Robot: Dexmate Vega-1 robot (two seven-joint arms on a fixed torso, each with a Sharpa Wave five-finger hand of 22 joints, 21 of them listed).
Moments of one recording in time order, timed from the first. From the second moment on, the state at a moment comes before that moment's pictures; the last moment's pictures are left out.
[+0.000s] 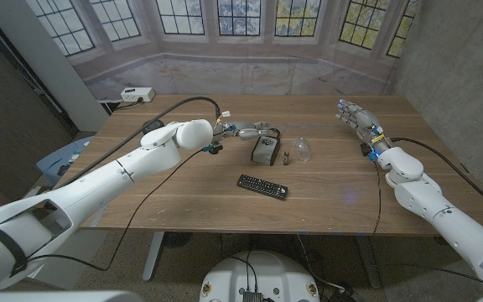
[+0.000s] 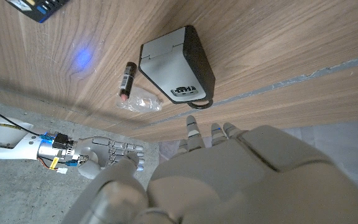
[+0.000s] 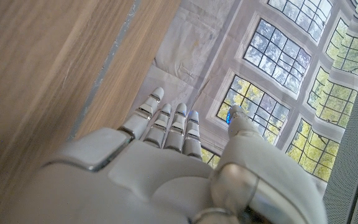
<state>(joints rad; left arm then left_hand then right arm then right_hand) 0.53 0.75 0.79 -1.81 0.37 0.13 -0.40 -0.01 0.16 0.40 0.19 0.19 -0.18 0.01 0.17 0.17 0.10 -0.01 0.22 0.18 -0.12 0.08 0.19 0.18 -0.17 0.02 0.19 0.18 -0.86 -0.65 -0.30 -1.25 0.60 0.41 0.11 0.52 0.15 0.35 -0.15 0.20 0.26 0.01 0.19 0.18 0.29 -0.01 0.19 0.19 0.16 -0.04 0.20 0.20 0.37 -0.04 0.19 0.17</state>
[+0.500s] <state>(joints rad) 0.53 0.74 0.81 -1.82 0.42 0.15 -0.41 -0.01 0.16 0.40 0.19 0.19 -0.17 0.03 0.17 0.17 0.14 0.01 0.22 0.18 -0.12 0.08 0.19 0.18 -0.17 0.01 0.19 0.18 -0.87 -0.65 -0.30 -1.23 0.61 0.43 0.12 0.53 0.15 0.35 -0.15 0.20 0.26 0.01 0.19 0.18 0.29 -0.01 0.19 0.19 0.16 -0.04 0.20 0.20 0.37 -0.04 0.19 0.17</state>
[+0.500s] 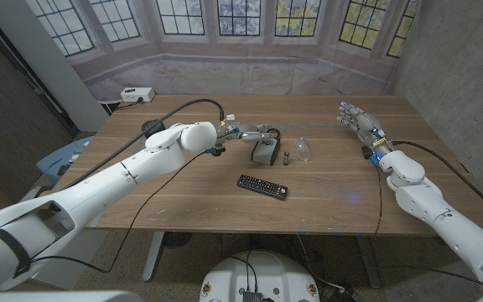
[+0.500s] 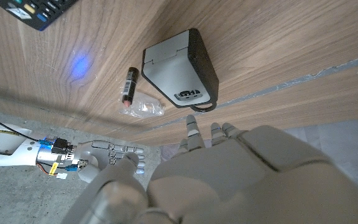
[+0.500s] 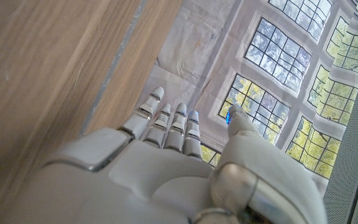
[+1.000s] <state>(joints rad) 0.52 0.72 0.83 -1.82 0.48 0.16 -0.42 -0.01 0.16 0.39 0.19 0.19 -0.17 0.03 0.18 0.17 0.22 -0.01 0.23 0.18 -0.10 0.07 0.19 0.18 -0.17 0.00 0.19 0.18 -0.88 -0.65 -0.29 -1.21 0.62 0.44 0.13 0.53 0.15 0.35 -0.15 0.20 0.26 0.01 0.19 0.18 0.29 -0.01 0.19 0.19 0.16 -0.04 0.20 0.20 0.37 -0.04 0.19 0.17</state>
